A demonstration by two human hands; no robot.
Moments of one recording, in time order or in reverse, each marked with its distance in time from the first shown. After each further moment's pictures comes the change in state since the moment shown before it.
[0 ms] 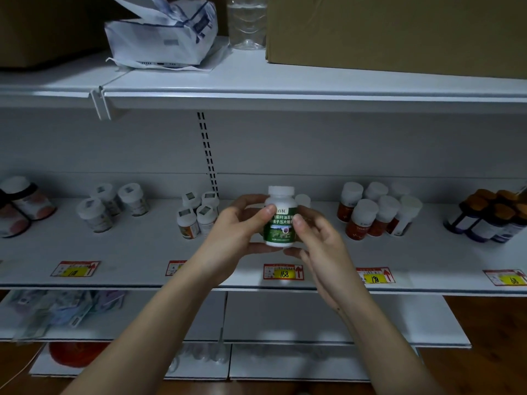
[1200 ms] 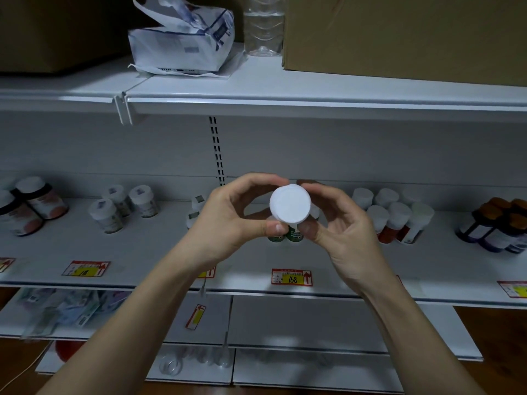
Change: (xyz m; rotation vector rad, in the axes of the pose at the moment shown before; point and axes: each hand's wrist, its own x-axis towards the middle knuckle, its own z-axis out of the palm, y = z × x) left_hand -0.013 0.040 -0.020 0.275 -0.182 0.414; right_hand 0.008 -0.037 0.000 -0.036 -0.227 -0.394
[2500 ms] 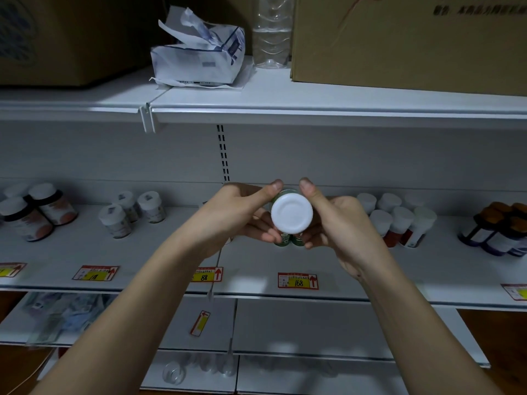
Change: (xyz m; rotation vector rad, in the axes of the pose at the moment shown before) left_hand 0.009 0.031 -0.005 0.025 -0.001 -0.458; right_hand 0.022 -0.036 0.033 -0.216 0.170 0.509
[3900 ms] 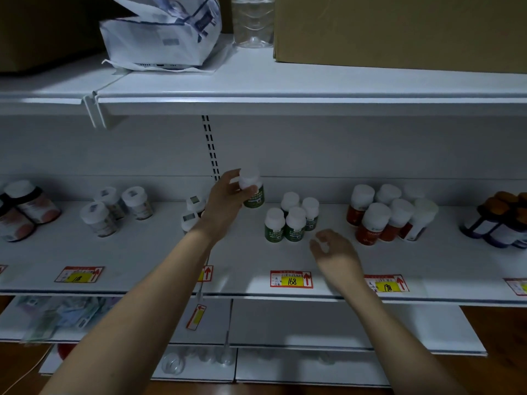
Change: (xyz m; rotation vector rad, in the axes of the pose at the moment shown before) left_hand 0.120 -0.090 -0.021 -0.070 0.379 0.132; right_hand 0.076 0.172 -0.057 -0.717 0.202 -0.022
